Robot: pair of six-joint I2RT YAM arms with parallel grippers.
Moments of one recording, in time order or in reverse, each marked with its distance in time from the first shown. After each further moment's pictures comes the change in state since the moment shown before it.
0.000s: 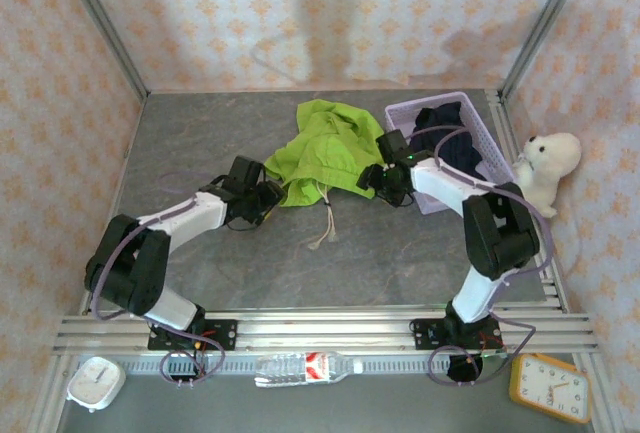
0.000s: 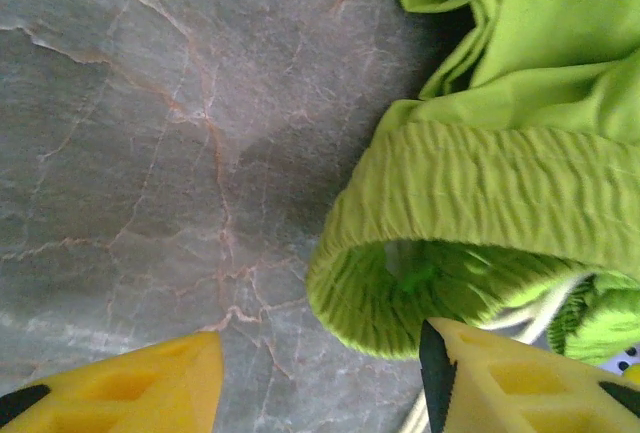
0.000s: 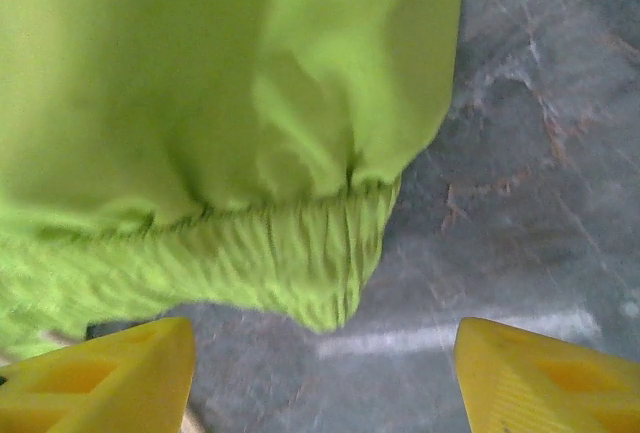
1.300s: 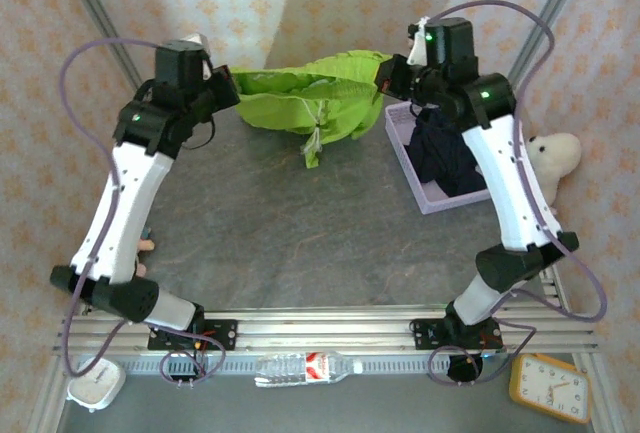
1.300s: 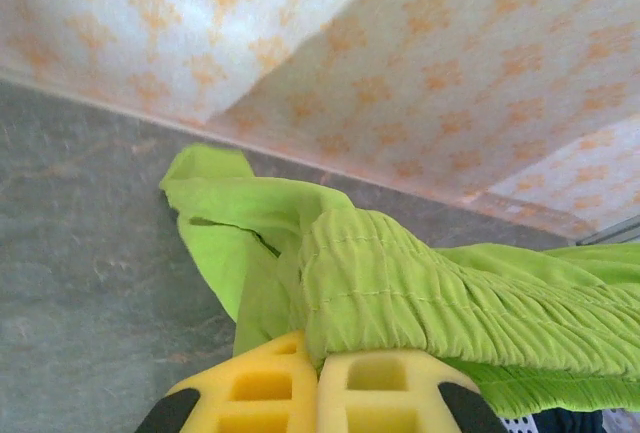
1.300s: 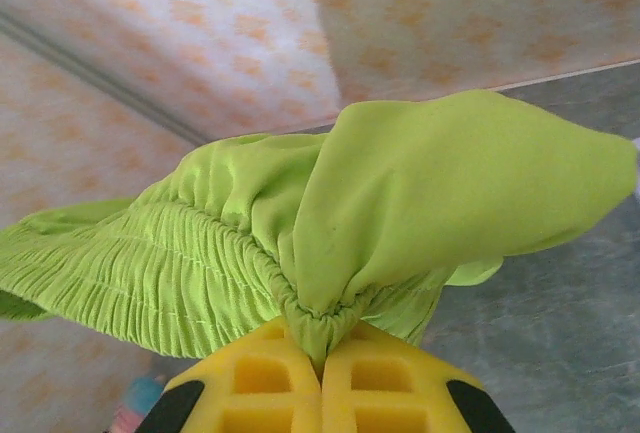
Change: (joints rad) left arm 0.100 -0.093 1.069 -0.655 -0.274 0.649; right arm -0.008 -0.122 1.003 -0.476 -0.087 -0.254
